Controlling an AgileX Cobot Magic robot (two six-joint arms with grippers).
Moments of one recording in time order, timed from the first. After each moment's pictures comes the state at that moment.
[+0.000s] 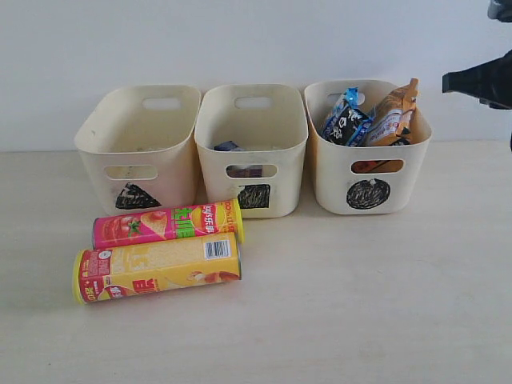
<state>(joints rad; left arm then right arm) 0.01 0.00 0.00 -0.03 0.29 -0.08 0.03 1.62 -1.16 -0.31 0.19 0.35</state>
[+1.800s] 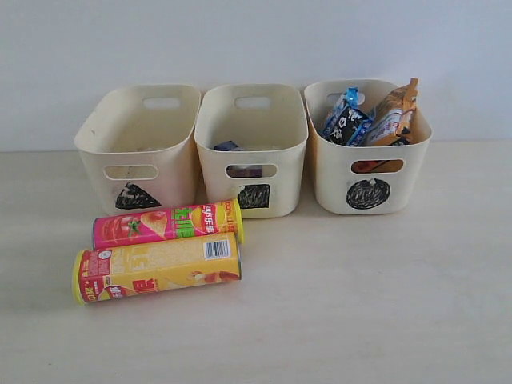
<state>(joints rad) 0.01 0.00 0.00 -0.03 0.29 -0.08 0.03 0.01 0.00 -0.08 0.08 0.27</state>
